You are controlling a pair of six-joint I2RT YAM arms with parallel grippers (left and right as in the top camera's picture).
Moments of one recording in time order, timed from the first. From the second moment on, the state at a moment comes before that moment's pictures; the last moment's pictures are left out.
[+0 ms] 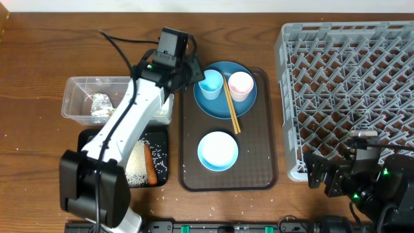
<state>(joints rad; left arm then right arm) -0.32 1.75 1.42 -0.62 0.16 -0.64 -0.02 0.58 1.02 -1.18 -0.28 0.12</state>
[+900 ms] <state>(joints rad) -0.32 1.80 1.42 -0.68 0.17 -0.62 -0.02 0.58 1.02 -0.96 -0.28 0.15</state>
